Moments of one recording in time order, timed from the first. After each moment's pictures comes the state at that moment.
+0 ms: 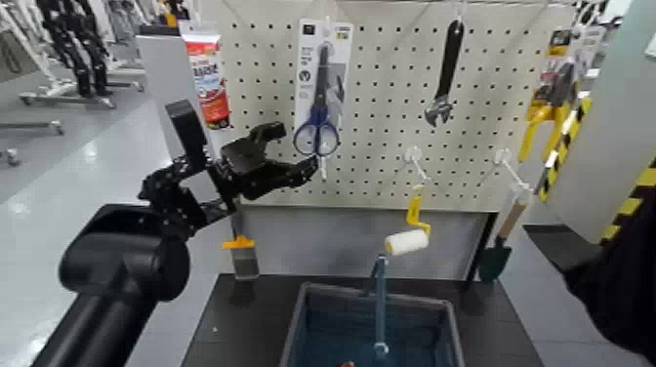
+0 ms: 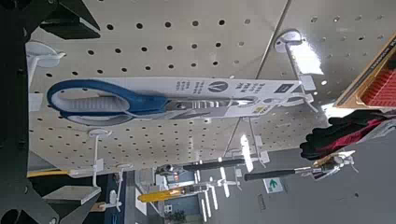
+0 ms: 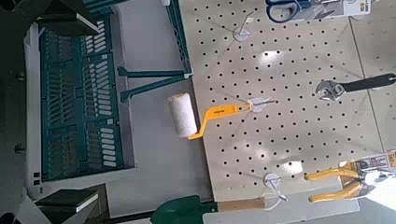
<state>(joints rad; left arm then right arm) -0.51 0.19 -0.20 -1.41 0.38 0.04 -0.85 0.47 -0.07 0.26 -1.52 -0.13 -0.65 -0.15</state>
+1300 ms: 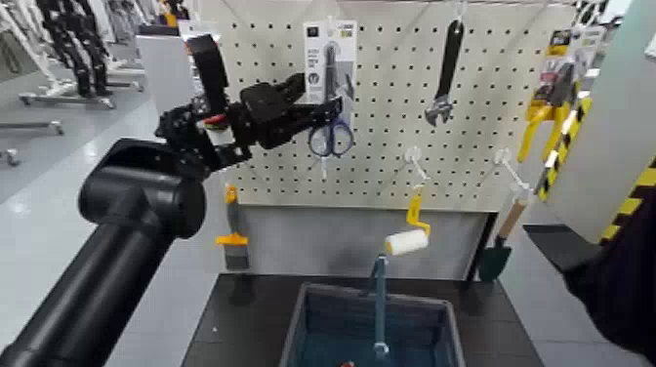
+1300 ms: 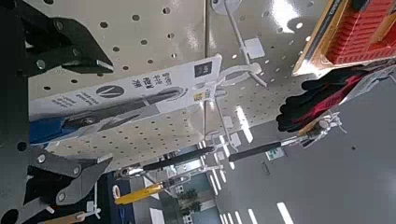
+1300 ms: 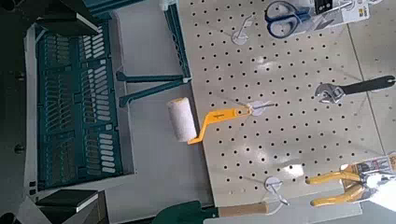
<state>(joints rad) -0.72 0.18 -0.28 -1.29 0.34 -0.01 -0.89 0.46 -0.06 0.26 -1.51 -0.14 -0.65 -0.13</state>
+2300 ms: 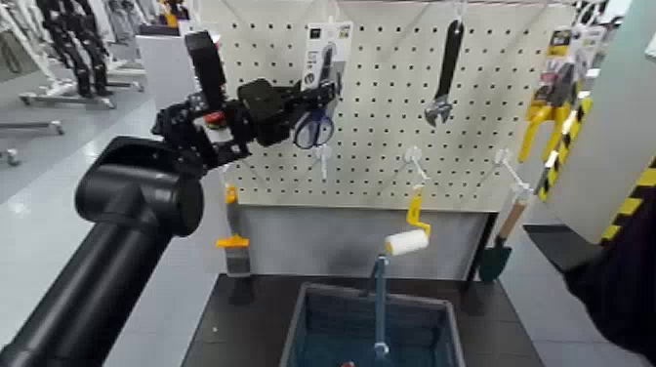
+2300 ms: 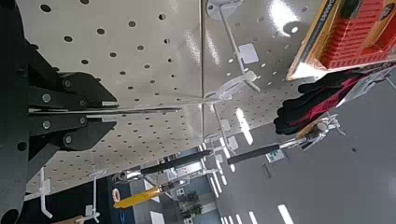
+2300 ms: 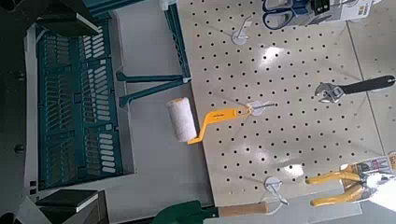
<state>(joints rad) -0.72 0.18 -0.27 -1.31 0.34 -0.01 -0.89 0.46 -0.06 0.26 -1.51 -0.14 -0.66 -0.13</state>
